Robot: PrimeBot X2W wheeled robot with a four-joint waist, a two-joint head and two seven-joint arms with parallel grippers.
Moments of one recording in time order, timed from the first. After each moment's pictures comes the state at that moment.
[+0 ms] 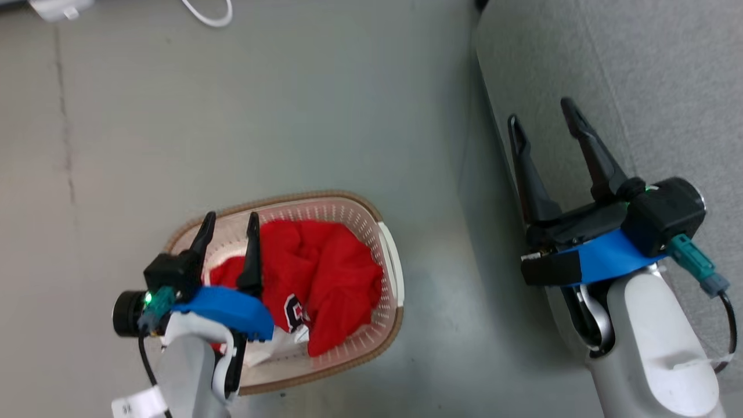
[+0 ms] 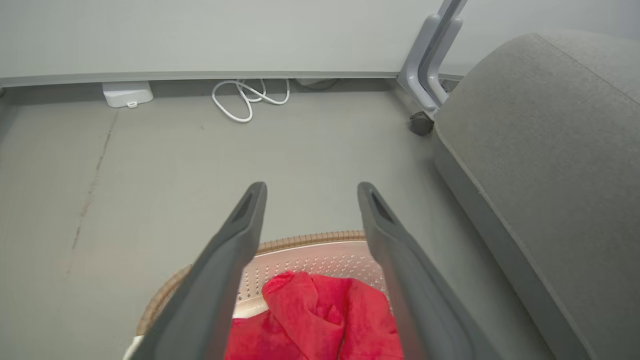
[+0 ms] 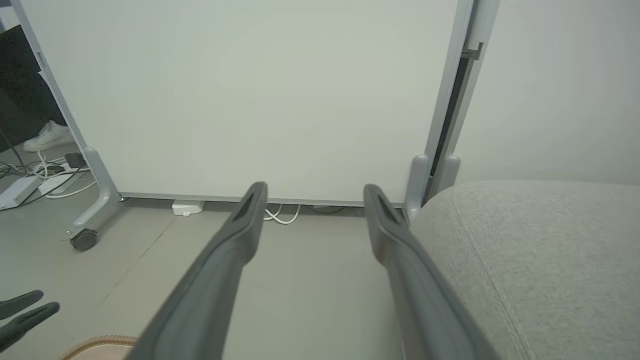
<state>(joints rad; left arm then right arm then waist) -0.34 0.06 -0.13 0.52 -0.23 -0.11 -0.24 -0.42 -0.05 0.13 0.10 0.09 0.13 -0.20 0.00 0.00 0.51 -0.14</state>
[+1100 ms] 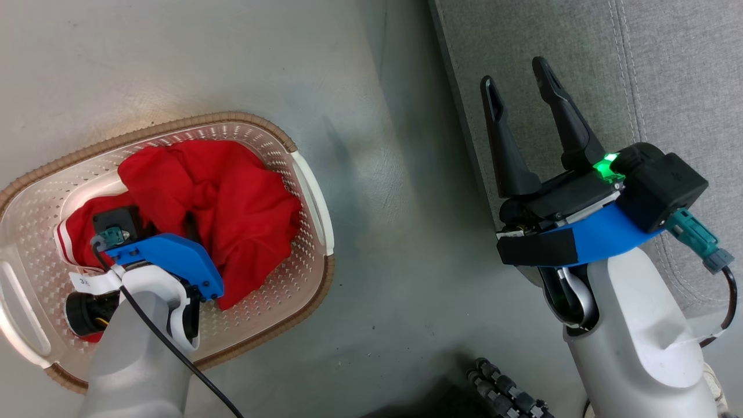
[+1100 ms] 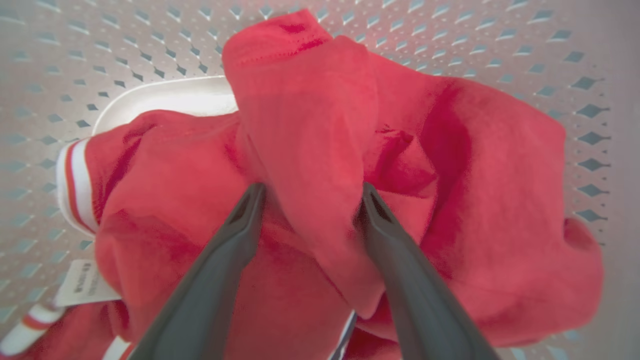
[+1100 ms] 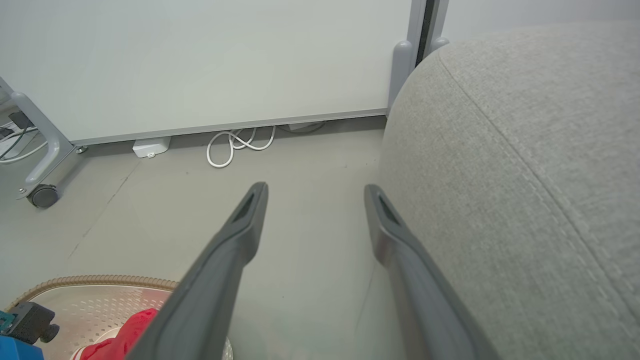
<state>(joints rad) -0.64 0.11 -0.04 0.99 -0.33 0.03 -0.04 -0.53 -0.05 0.22 0.13 0.26 0.13 -0.26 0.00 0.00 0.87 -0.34</state>
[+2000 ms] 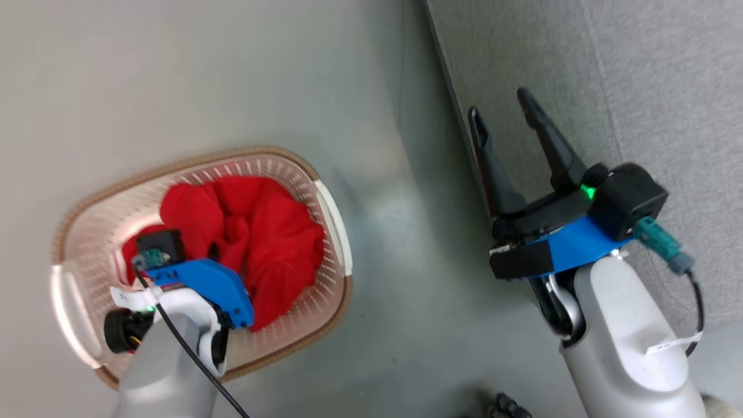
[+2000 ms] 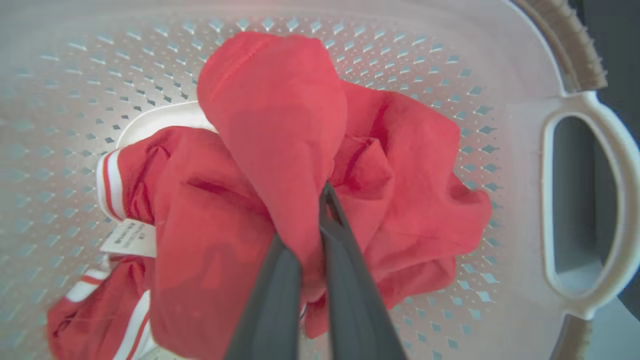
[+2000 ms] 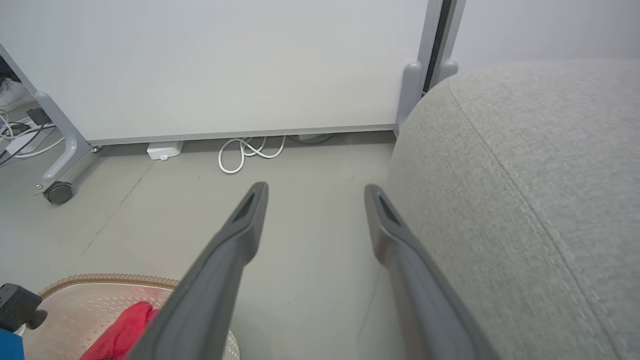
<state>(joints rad) -0.62 0.07 -0.11 1.08 -0.35 -0.03 -0.05 -0.52 -0.05 0.23 0.22 0.19 0.13 -0.26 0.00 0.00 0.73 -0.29</state>
